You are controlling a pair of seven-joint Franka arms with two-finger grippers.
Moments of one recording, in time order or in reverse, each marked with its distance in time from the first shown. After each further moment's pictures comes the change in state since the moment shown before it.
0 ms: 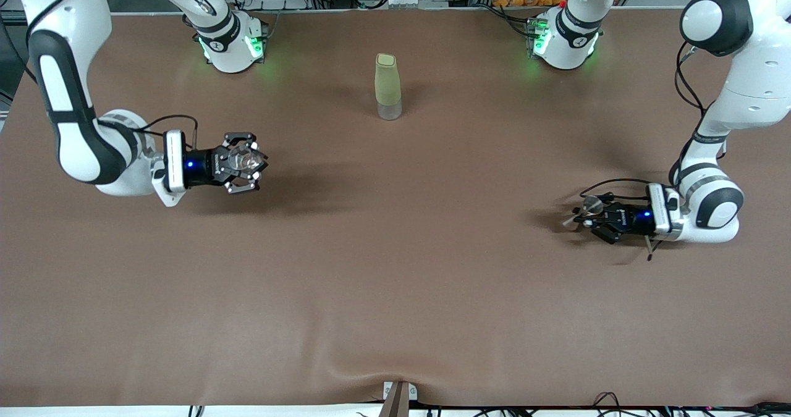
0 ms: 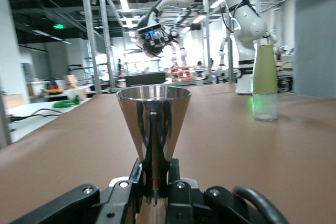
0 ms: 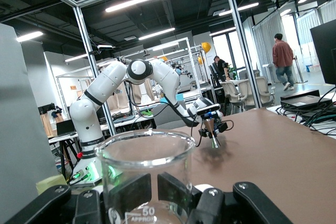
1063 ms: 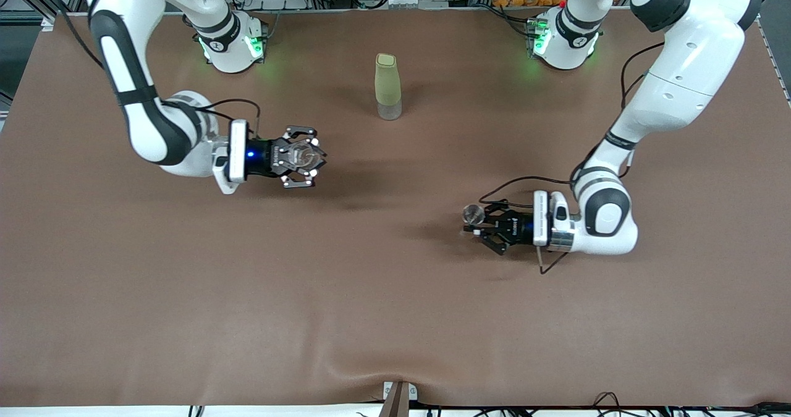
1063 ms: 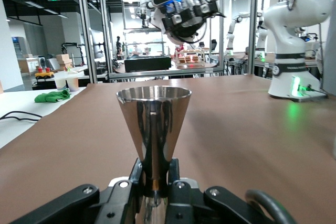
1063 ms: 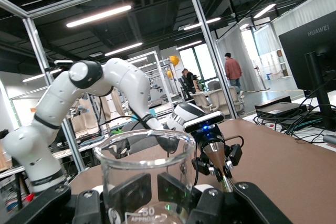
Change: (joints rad) left arm -0.301 -0.083 -0.225 -0.064 -0.240 0.476 -0.136; right arm 0.322 -0.034 -0.001 -0.060 0.417 0.266 0.005
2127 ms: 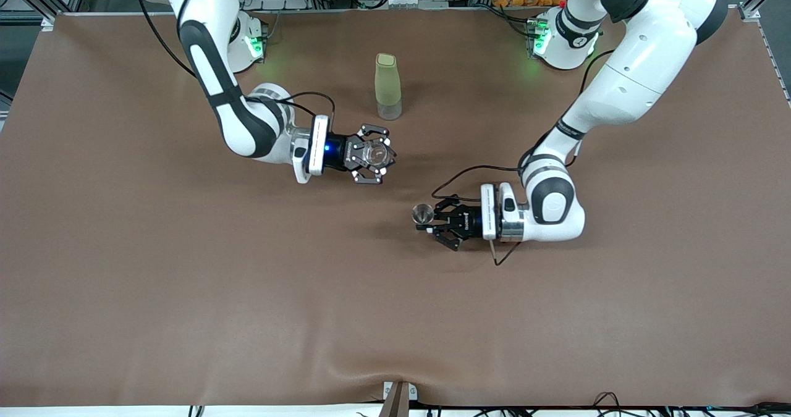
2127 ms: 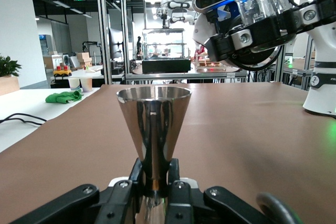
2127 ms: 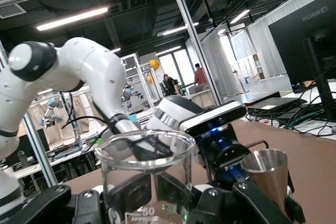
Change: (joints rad) left arm -0.176 0.000 -0.002 0.007 -0.221 0.172 0.022; right arm 0.278 0.152 0.001 0.112 0.351 0.162 -0.103
